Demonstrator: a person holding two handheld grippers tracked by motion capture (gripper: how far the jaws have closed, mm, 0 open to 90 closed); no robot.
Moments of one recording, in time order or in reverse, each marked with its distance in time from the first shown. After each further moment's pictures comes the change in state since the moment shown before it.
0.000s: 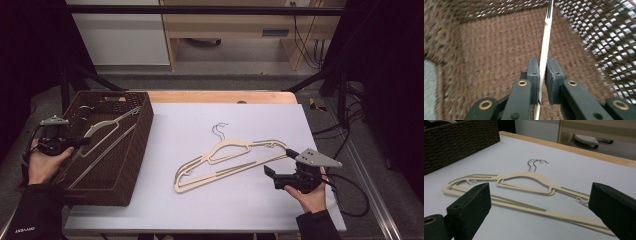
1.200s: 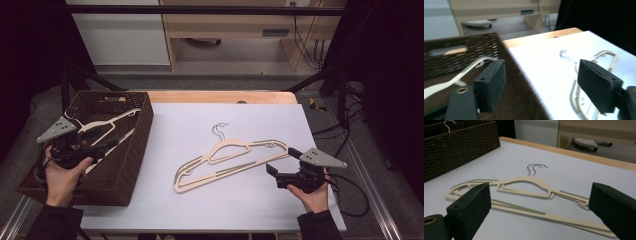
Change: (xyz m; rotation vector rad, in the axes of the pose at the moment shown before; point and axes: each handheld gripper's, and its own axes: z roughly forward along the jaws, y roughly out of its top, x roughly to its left) left arm -0.123 0.018 -0.050 -0.381 -0.195 0.077; right arm -0.003 0.002 -0.006 -0.031 0.000 0.020
